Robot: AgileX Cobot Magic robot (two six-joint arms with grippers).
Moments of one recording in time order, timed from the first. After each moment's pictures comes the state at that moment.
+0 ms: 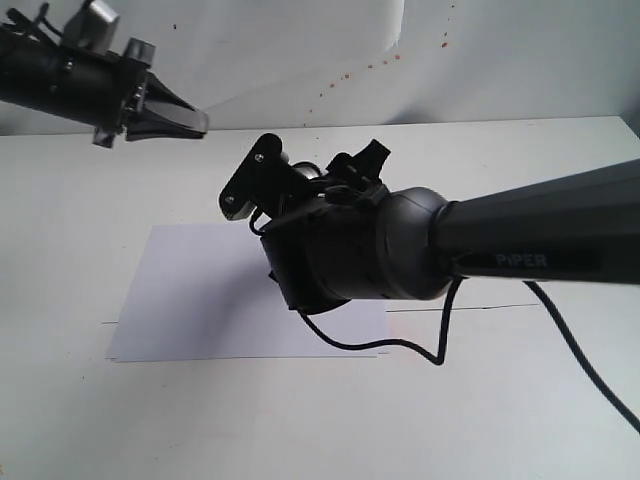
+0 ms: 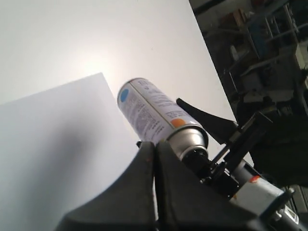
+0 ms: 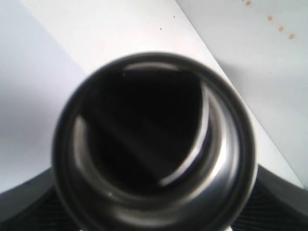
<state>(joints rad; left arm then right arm) 0.03 2.00 -1.52 -1.16 1.22 0.76 0.77 2.05 -1.31 1.78 -0.80 -2.13</state>
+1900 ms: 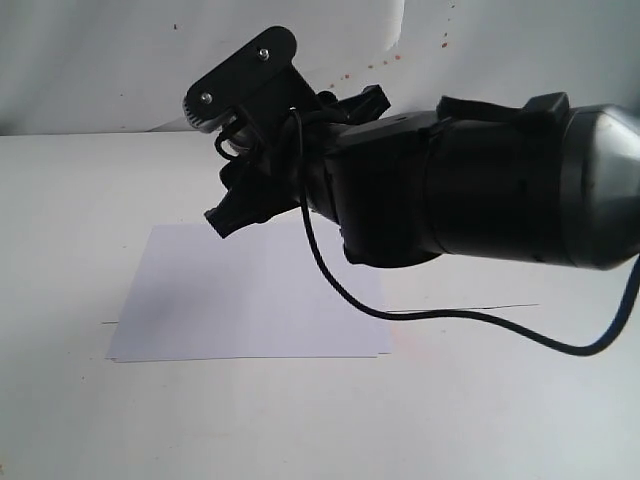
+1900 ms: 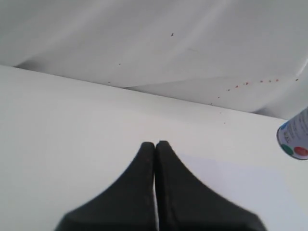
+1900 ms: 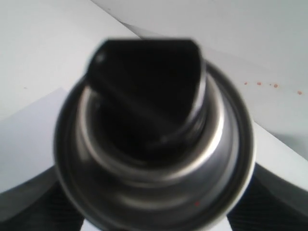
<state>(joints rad) 0.12 0.42 -0.23 -1.02 0.24 0.77 0.77 1.76 -1.22 1.78 -0.45 -1.94</state>
